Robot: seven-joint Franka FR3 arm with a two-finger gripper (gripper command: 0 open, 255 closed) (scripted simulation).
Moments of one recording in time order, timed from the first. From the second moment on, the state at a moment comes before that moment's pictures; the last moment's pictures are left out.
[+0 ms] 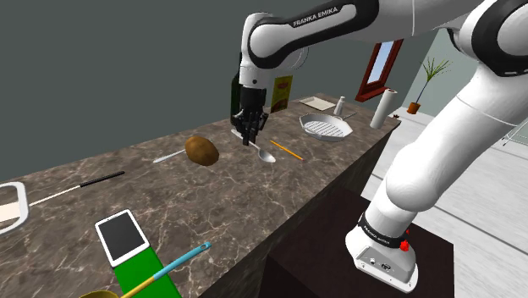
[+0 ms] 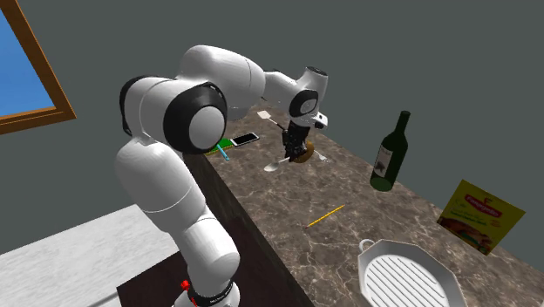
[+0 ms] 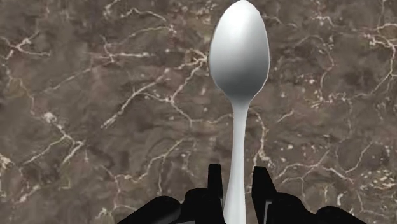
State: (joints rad) arm 0.00 -0.21 0.22 -2.24 0.25 1.93 0.20
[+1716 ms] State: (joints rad) arm -0.27 0.30 -0.05 -1.60 0.13 1.72 -0.26
